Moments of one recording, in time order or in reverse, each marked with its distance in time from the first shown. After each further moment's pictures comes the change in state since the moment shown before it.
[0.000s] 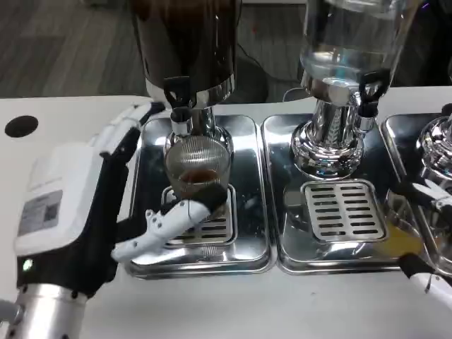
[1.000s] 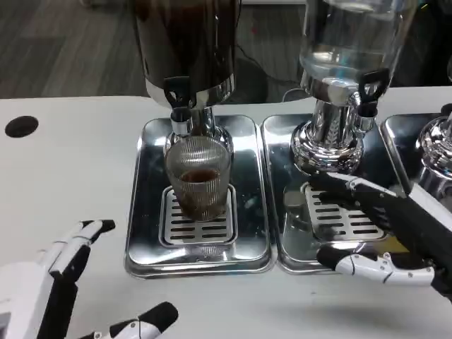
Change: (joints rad) left arm 0.500 0.016 0.177 -0.026 0.001 -0.229 0.091; right arm -0.268 0.033 0.194 0.012 0.038 0.314 0.137
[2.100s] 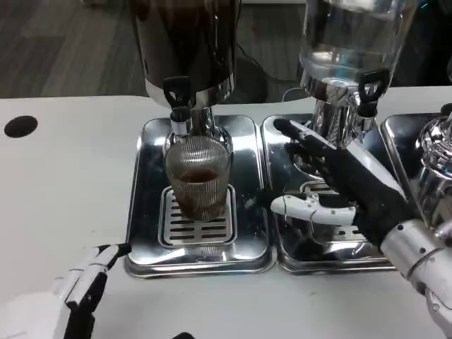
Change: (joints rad) left arm 0.134 -0.086 -0.038 -0.016 0.058 -0.101 0.043; right arm -0.290 0.211 0.133 0.100 -0.175 0.280 -0.167
